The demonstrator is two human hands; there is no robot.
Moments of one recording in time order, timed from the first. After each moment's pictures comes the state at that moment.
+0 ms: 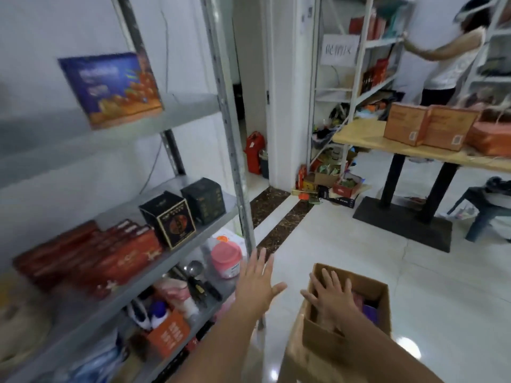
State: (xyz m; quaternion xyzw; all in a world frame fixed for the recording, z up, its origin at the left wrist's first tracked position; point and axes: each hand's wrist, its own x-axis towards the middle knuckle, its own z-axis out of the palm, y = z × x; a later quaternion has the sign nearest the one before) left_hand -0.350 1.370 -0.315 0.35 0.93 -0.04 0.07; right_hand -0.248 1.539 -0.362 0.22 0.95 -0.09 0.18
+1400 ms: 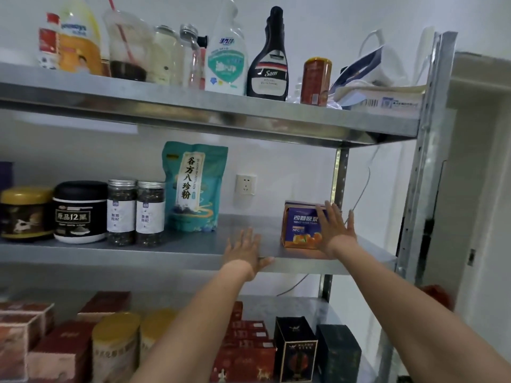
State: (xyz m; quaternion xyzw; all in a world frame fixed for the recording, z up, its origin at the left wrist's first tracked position) left_hand -0.492 1.158 -0.009 -0.07 0.99 0.04 -0.10; right_hand -0.578 1.371 0.043 -0.14 0.97 0.06 -0.21
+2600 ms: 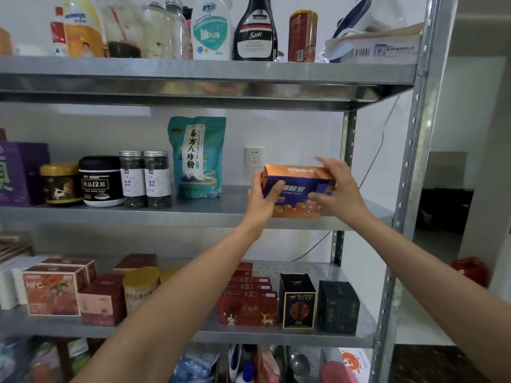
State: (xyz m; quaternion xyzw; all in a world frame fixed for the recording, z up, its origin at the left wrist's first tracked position) left_hand -0.443 1.243 0.011 0.08 0.68 0.64 -0.34; right_hand -0.511 1.419 0.036 -0.40 0.74 -0.44 -0.32
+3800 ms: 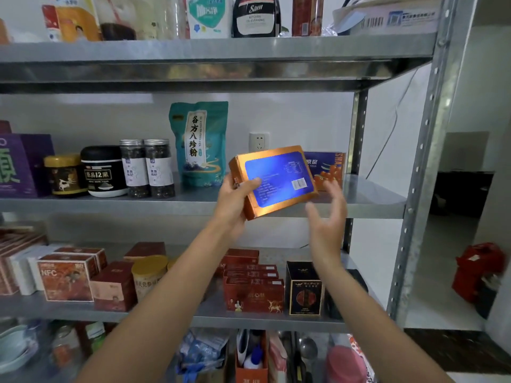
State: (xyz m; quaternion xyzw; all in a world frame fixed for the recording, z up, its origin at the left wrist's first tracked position) left_hand -0.379 1.228 0.016 0.01 0.54 0.79 -0.29; right_hand -0.431 1.366 -0.039 -0.22 0.60 -0.72 -0.27
